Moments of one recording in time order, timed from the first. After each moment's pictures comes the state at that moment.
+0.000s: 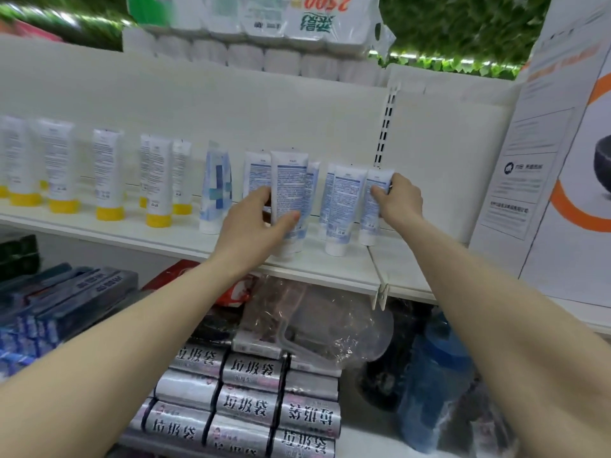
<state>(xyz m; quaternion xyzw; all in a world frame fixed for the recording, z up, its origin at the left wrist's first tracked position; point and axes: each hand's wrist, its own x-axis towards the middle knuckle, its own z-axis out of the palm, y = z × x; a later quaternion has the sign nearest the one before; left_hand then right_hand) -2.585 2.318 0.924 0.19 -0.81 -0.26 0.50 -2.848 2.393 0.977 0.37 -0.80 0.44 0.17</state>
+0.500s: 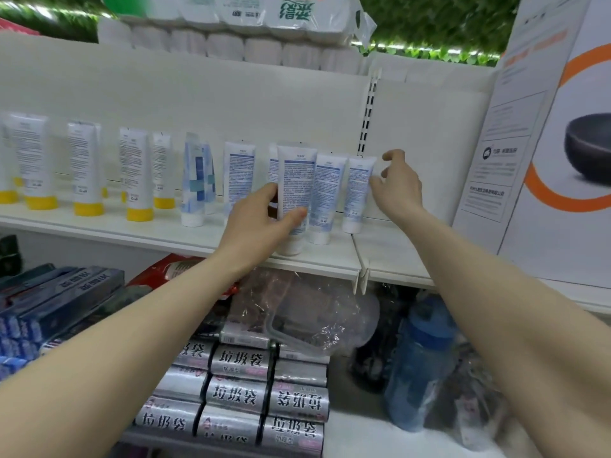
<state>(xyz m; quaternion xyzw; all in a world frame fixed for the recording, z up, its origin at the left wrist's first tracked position) -2.605 2.341 0.921 0.15 -0.82 -0.27 0.49 -2.837 2.430 0.982 0.38 -0.79 0.41 0.23</state>
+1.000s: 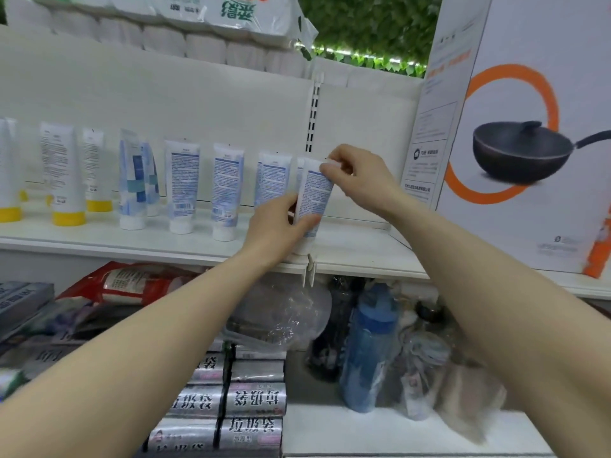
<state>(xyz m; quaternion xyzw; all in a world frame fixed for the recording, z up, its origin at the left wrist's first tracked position) -2.680 2.389 0.924 0.12 -0.85 -0.28 0.44 -2.800 2.500 1.008 0.54 -0.73 0.35 0.23</state>
